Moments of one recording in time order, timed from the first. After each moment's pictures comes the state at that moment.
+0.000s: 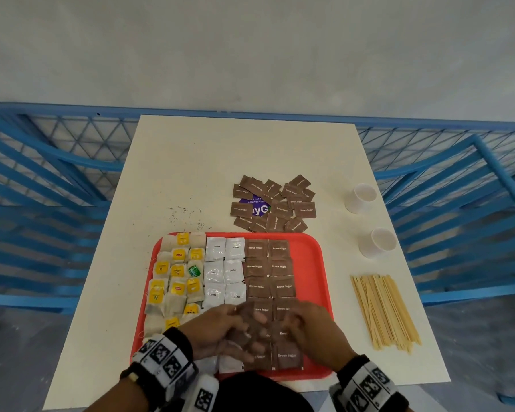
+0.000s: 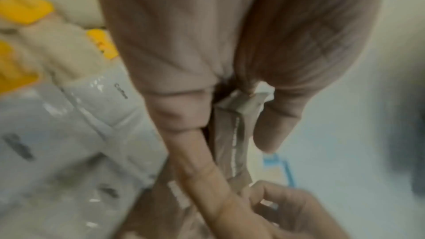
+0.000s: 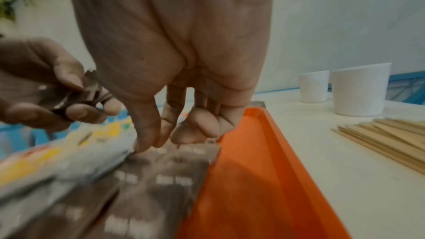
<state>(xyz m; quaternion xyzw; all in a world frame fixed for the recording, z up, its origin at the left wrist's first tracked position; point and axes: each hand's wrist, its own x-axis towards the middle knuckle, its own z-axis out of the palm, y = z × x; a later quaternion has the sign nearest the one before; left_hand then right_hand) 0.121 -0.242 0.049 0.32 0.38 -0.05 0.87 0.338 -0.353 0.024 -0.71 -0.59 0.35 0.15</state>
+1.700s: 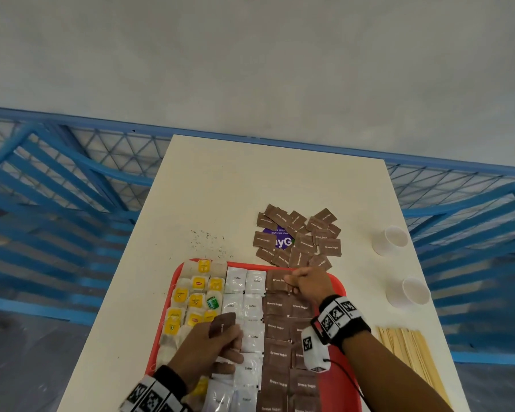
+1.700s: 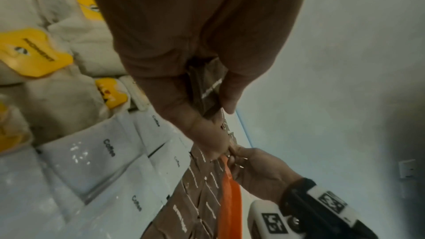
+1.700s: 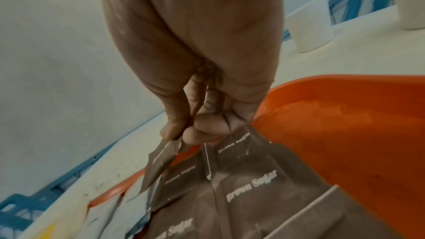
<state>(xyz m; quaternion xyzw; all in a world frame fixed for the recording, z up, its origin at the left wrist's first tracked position) 0.093 -0.213 0.061 0.33 0.57 0.12 0.75 0.359 -0.176 0.008 -0.78 -0.27 0.49 0.28</state>
